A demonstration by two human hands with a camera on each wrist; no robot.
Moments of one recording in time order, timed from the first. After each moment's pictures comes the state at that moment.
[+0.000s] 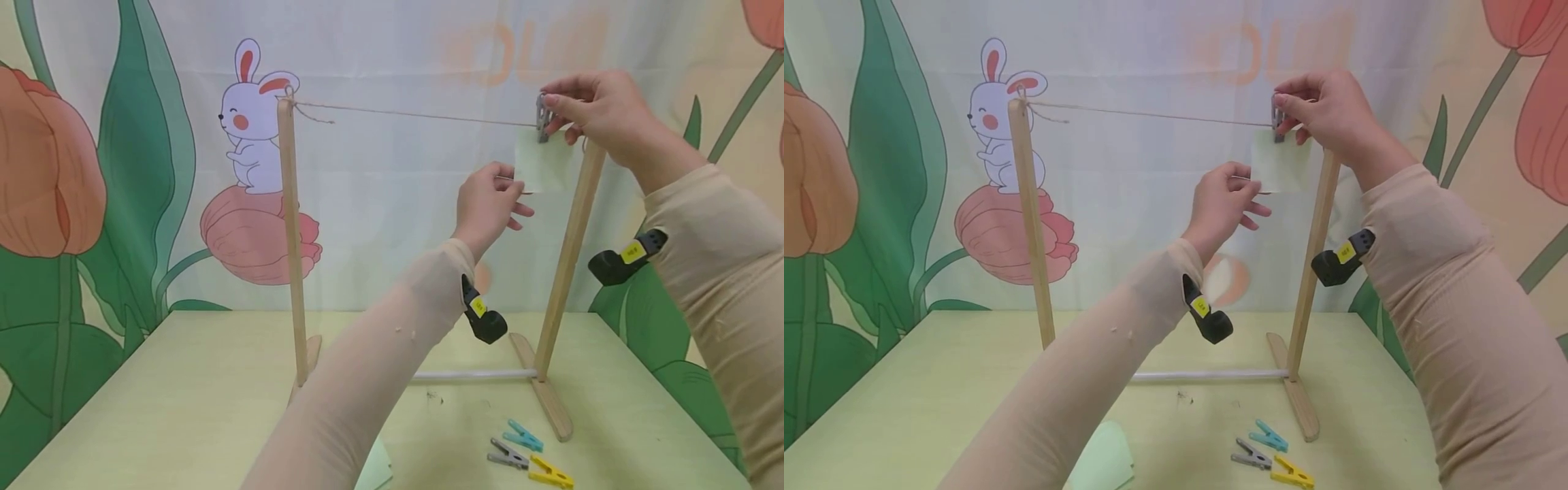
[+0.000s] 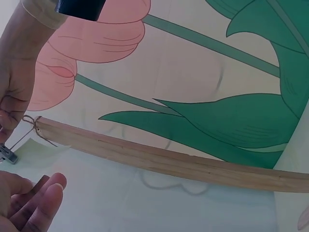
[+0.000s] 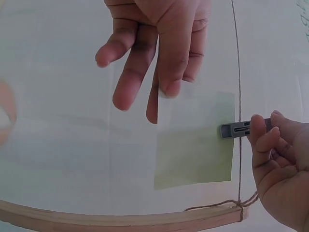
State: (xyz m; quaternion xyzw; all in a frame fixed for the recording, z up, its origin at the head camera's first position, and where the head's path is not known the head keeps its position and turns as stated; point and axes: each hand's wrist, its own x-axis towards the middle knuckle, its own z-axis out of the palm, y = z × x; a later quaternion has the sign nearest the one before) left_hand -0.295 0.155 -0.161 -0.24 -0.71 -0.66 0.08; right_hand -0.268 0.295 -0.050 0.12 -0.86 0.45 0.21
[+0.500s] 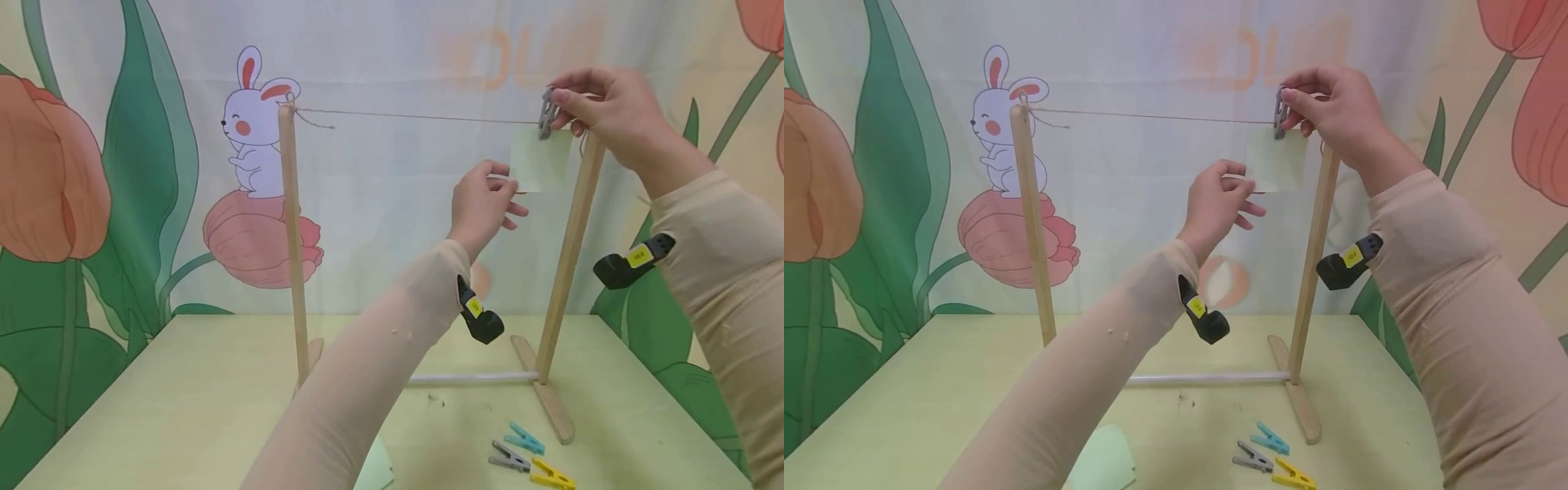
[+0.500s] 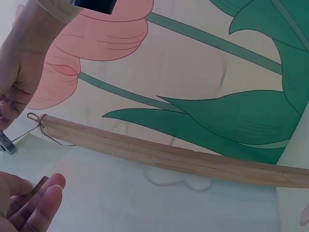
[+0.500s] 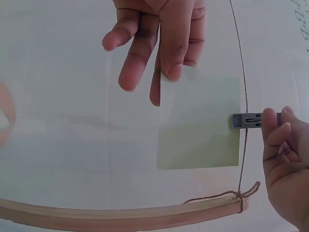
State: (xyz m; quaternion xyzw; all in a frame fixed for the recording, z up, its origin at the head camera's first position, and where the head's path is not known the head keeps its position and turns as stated) left_hand -0.299 0.146 -0.160 -0.24 -0.70 -0.66 0.09; right_hand -0.263 0.296 -0.053 0.16 -0.82 0.49 0.24
